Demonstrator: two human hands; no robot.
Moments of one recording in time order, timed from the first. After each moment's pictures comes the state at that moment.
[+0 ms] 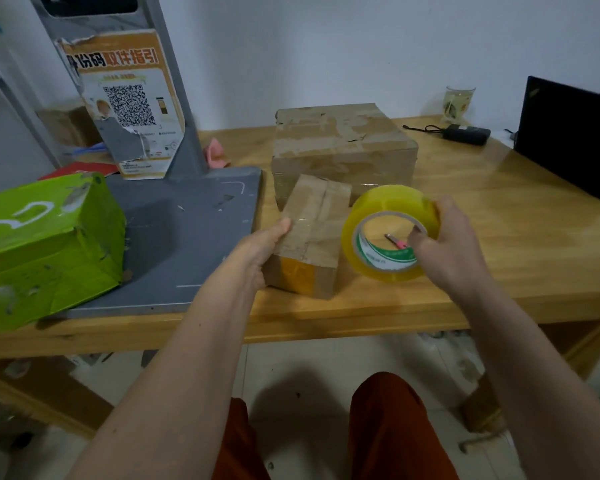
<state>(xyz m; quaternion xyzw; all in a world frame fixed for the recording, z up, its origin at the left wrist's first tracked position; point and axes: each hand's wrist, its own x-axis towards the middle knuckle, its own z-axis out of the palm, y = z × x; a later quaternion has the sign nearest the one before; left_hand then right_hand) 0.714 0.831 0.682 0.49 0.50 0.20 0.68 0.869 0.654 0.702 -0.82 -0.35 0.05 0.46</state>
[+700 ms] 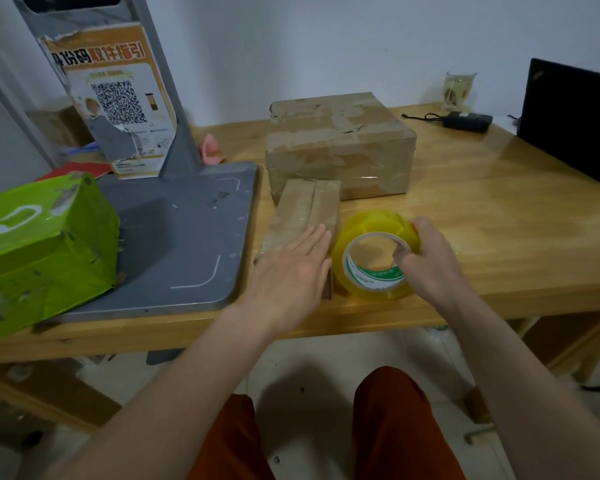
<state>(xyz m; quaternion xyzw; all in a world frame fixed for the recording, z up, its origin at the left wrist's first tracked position) 0.709 0.779 0.666 0.97 0.24 0.10 0.02 0.872 0.661 0.670 -0.82 -0.34 0.13 0.44</state>
